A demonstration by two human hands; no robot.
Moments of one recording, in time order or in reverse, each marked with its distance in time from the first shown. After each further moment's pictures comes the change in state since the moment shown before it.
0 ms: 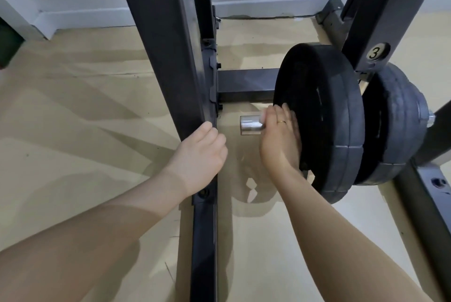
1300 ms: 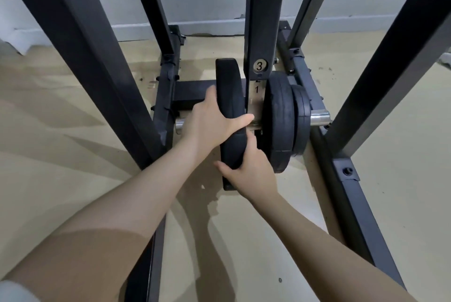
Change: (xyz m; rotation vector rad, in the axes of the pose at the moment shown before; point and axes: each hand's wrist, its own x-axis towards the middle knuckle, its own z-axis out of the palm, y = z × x) left_hand 0.128 0.070 -0.112 -1.166 0.139 -0.817; right_hand -0.056 0.078 -0.130 0.340 -0.280 -0.013
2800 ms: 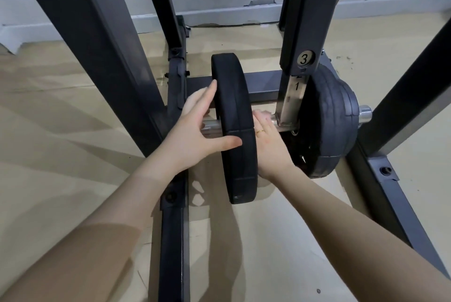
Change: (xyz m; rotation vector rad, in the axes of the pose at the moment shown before) left_hand 0.009 -0.091 -0.055 -0.306 -0.287 0.123; right_hand 0.089 0.027 0.059 -0.659 -0.092 -0.413
